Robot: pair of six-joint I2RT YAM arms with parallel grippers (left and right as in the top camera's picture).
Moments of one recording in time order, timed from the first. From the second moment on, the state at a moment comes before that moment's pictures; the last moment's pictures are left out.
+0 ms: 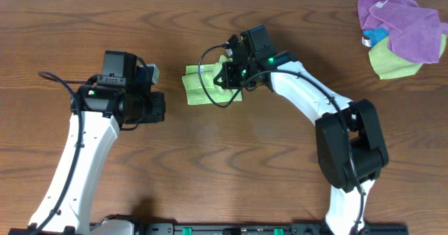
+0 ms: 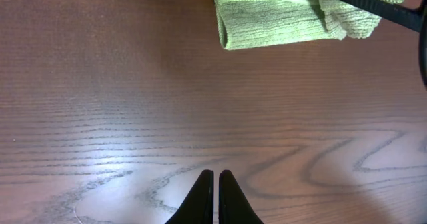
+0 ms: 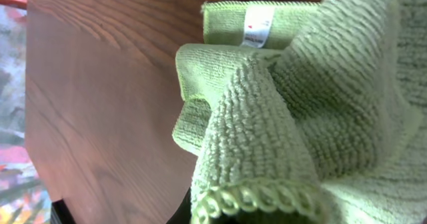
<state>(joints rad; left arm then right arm) -0.10 1.38 1.14 -0.99 0.28 -0.14 0.45 2.05 1.48 -0.43 -0.56 0.40</state>
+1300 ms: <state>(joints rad) -0.10 1.38 1.14 -0.99 0.28 -0.14 0.55 2.15 1.54 -0.40 -0.47 0.39</state>
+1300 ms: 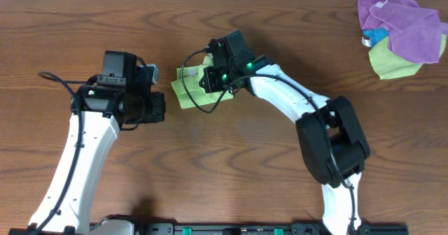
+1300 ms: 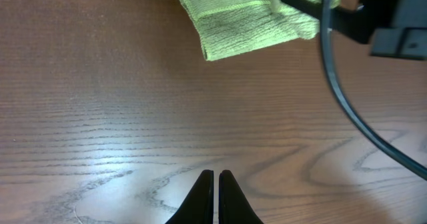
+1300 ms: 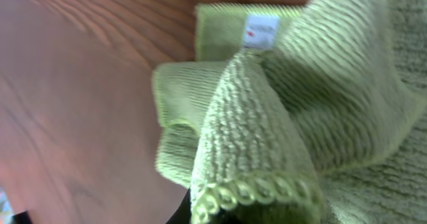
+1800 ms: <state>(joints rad) -0.10 1.37 1.07 -0.93 0.29 -0.14 0.56 2.16 1.54 -0.39 -0.45 0.39</state>
